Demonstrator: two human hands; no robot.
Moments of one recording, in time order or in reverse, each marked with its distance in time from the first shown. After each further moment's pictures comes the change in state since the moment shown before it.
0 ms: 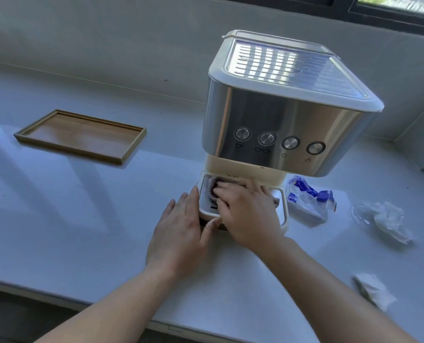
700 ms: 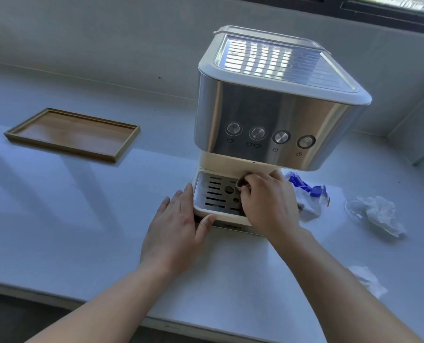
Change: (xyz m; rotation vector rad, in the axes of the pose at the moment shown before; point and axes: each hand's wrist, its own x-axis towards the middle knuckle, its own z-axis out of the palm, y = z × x) left_hand -0.001 0.002 -0.001 0.019 0.005 -0.003; right_hand -0.001 0.029 -0.020 -0.056 0.059 0.252
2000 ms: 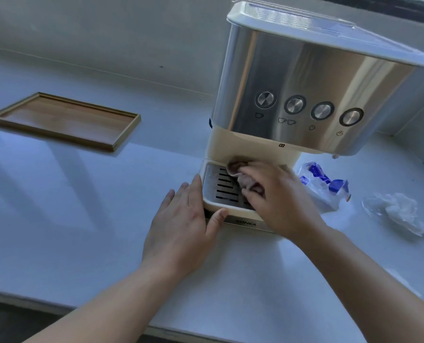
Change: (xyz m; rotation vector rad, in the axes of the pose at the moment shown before) left_hand 0.000 -0.005 0.004 -0.036 0.064 0.042; right_hand -0.002 0.003 0.007 0.101 -0.054 -0.242
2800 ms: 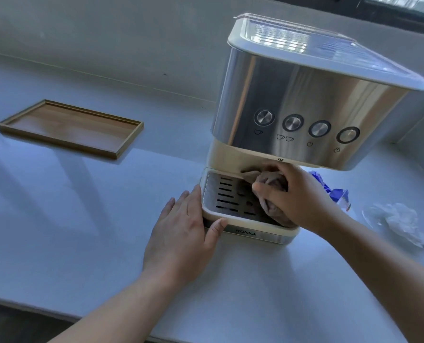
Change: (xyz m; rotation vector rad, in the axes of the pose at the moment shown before) left_hand -0.001 0.003 -0.005 -0.023 -0.002 -0.031; right_hand 0.013 0.027 -0.030 0.269 -0.103 0.176
